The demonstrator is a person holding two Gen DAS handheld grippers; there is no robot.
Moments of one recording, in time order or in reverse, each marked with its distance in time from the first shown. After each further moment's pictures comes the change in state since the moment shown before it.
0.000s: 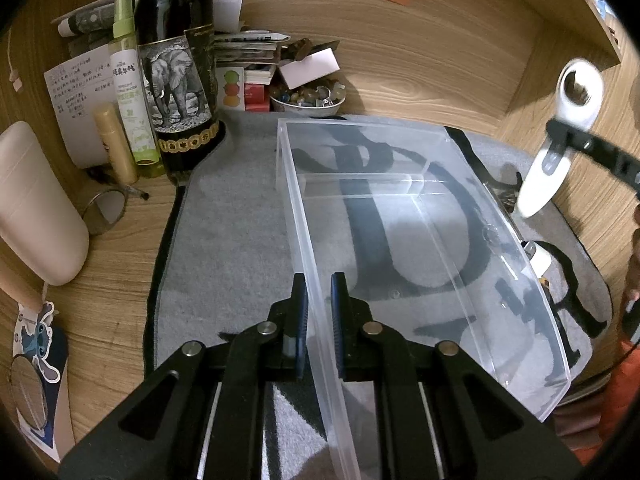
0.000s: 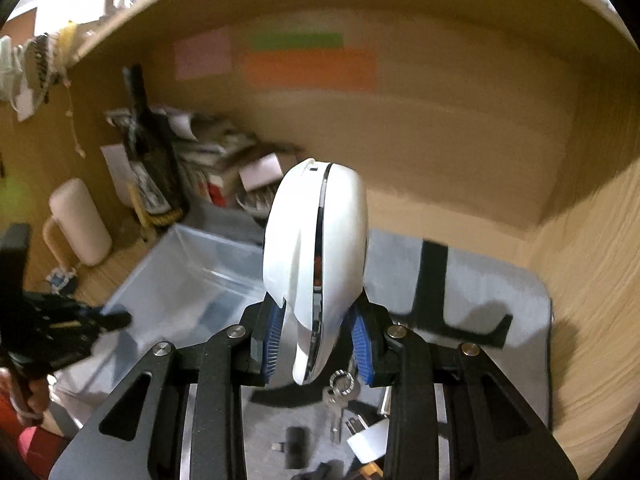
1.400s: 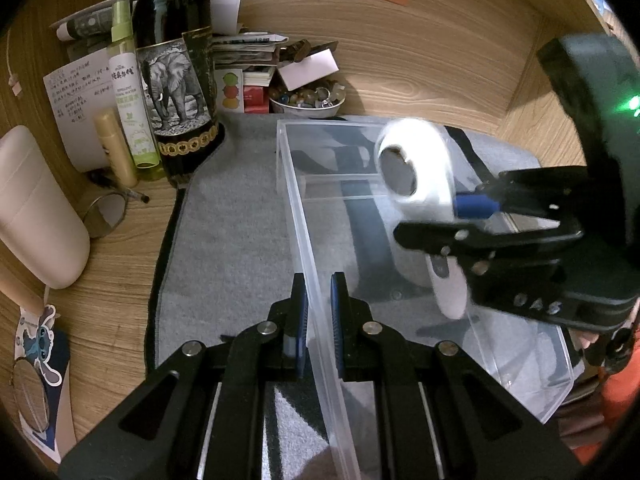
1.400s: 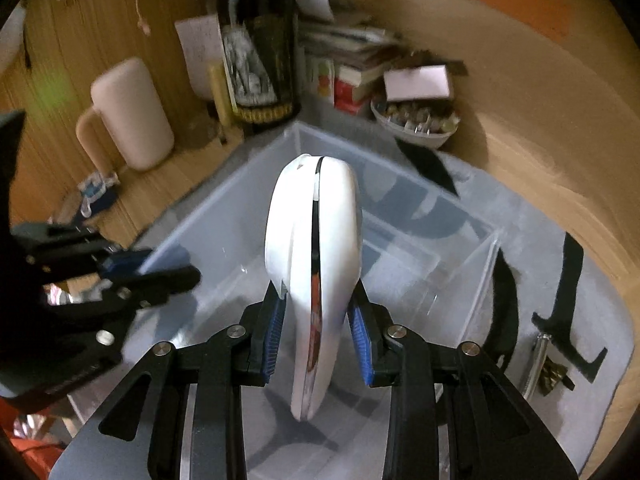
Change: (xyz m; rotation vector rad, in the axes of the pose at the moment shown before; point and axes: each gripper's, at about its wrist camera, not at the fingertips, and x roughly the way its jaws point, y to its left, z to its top) left arm 0.000 -0.002 0.000 0.005 -0.006 0.008; right arm 0.112 0.092 -0.030 -0.229 0.345 0.243
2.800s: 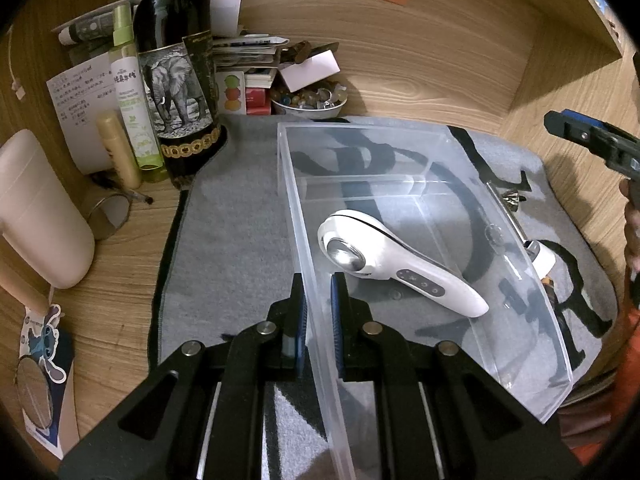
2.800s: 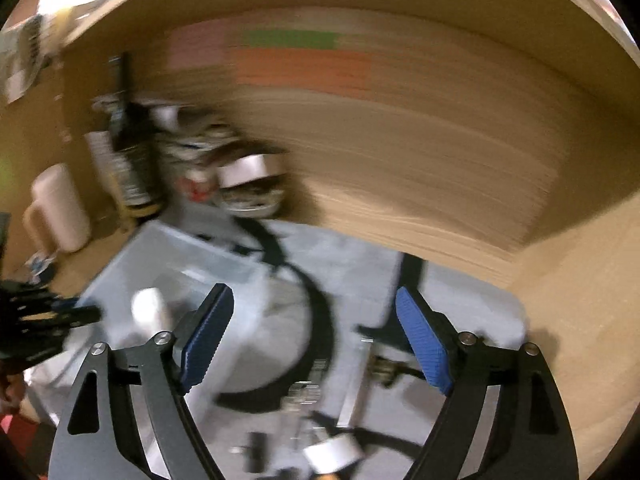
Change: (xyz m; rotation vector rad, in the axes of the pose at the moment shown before) left arm -0.001 -0.009 0.000 0.001 -0.001 0.030; right arm -0.115 -0.104 -0.033 0.224 -0.285 -0.336
